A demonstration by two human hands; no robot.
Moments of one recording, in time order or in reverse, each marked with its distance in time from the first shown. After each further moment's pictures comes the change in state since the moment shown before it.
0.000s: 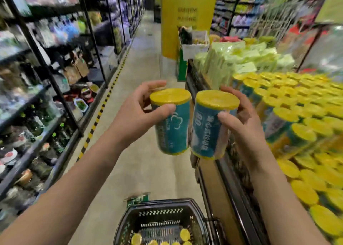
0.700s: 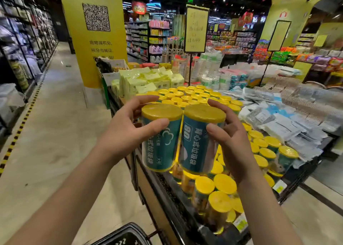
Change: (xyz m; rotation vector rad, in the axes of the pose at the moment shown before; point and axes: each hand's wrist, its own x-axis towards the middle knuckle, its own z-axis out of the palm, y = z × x) left_hand -0.019 0.113 0.211 -0.182 -0.351 0.174; right_hand -0.134 -0.099 -0.197 -0.077 0.380 -0.041
